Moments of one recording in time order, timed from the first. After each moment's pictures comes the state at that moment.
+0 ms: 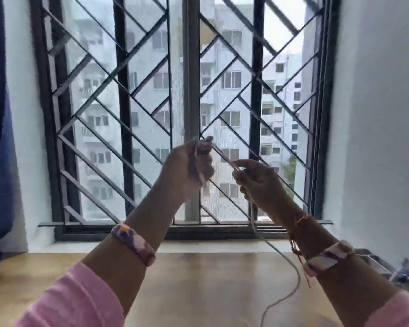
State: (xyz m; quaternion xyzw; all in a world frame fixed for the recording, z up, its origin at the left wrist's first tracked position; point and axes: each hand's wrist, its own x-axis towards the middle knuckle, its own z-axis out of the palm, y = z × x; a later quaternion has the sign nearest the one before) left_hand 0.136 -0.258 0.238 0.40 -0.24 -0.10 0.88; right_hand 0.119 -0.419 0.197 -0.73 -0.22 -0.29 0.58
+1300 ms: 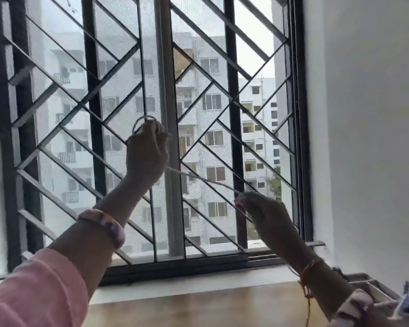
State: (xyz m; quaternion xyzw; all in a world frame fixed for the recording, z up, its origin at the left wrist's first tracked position) left_hand 0.228 -0.244 0.302 0.69 -0.22 0.63 0.29; right_hand 0.158 -0.472 0.182 -0.77 -0.22 -0.48 0.36
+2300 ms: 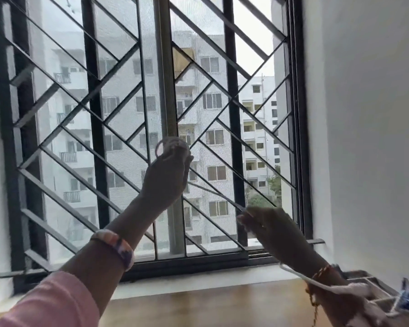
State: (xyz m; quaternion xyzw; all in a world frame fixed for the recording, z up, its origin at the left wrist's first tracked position) left_hand 0.208 -0.267 0.260 0.69 -0.34 0.63 0.12; right_hand 0.151 -0.485 0.165 -0.85 -0.18 -0.44 0.23
